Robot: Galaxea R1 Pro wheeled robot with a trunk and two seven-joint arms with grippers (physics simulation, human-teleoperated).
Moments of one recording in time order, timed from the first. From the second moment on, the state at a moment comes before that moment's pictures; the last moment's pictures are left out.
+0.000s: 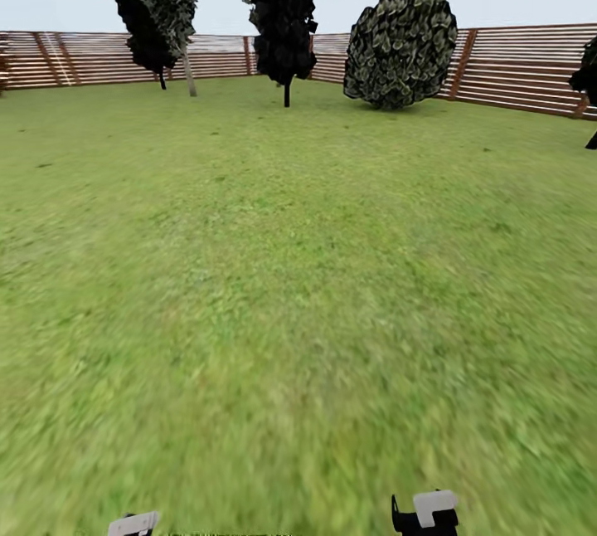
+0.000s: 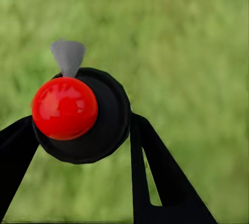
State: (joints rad) left arm -0.35 0.16 -0.26 -0.08 0.45 -0.48 -0.04; right arm -0.41 0.01 0.07 -0.03 0.22 -0.59 -0.32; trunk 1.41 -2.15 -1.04
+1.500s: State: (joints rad) left arm -0.35 0.16 -0.26 -0.08 0.45 -0.48 -0.04; right arm -0.41 0.02 0.07 -0.03 0.22 -0.59 -0.32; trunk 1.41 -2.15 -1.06
